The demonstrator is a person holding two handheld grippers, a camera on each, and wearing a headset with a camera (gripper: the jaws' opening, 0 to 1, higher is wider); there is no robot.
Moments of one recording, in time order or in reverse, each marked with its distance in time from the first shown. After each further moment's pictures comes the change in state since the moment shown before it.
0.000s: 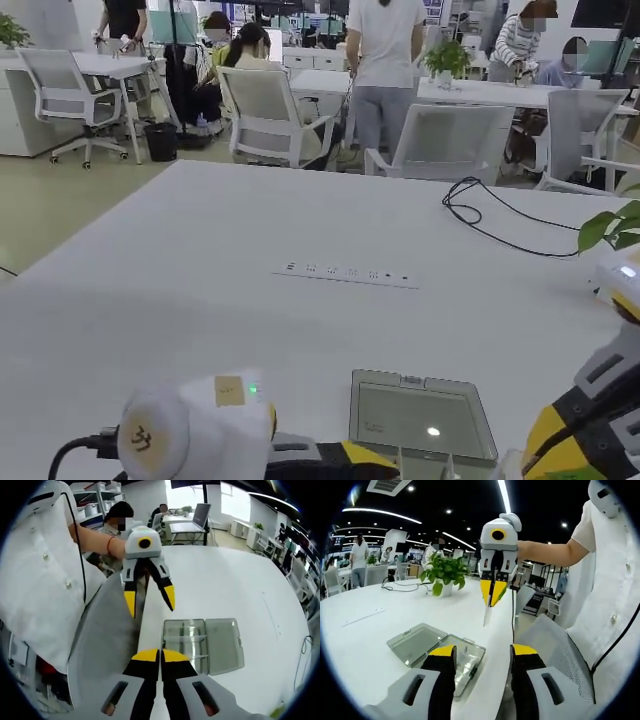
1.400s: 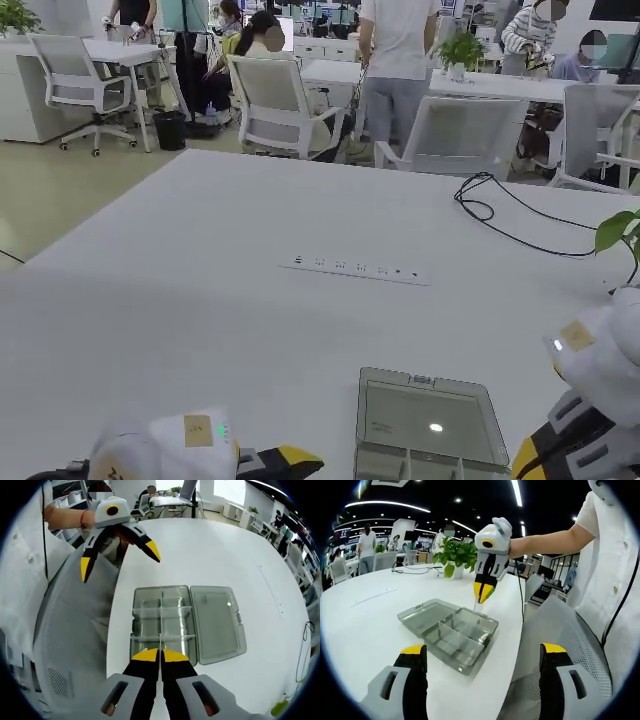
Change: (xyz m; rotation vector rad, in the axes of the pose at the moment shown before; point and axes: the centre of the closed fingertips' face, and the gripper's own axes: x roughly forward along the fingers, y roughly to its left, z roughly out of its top) left arm -0.018 0.021 -0.052 -0.046 0.097 0.058; right arm 0.053 -0.056 -0.065 0.049 0.164 -0.058
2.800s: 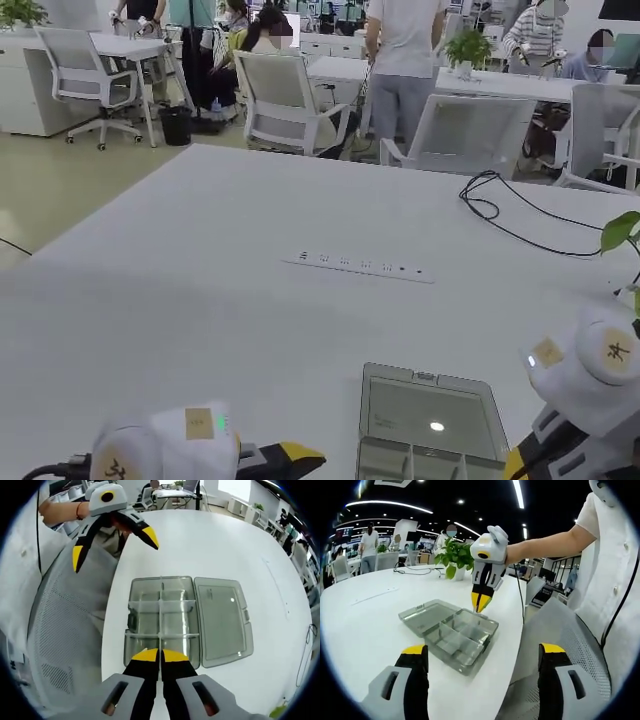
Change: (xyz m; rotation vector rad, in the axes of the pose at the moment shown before) left arm -0.001 -0.001 0.001 -0.013 -0.019 0.011; right arm 0.021 -0.003 -0.011 -0.020 0.059 0.027
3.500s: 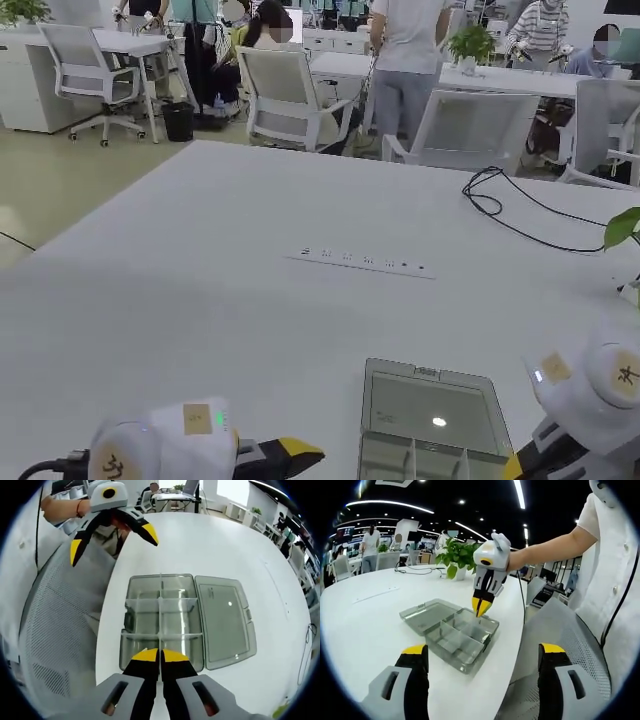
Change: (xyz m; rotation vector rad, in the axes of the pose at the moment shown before) left arm -0.002 0.000 -0.001 -0.004 0.000 0.007; right arm 0.015 0.000 -0.007 -0.010 -0.046 -0.034
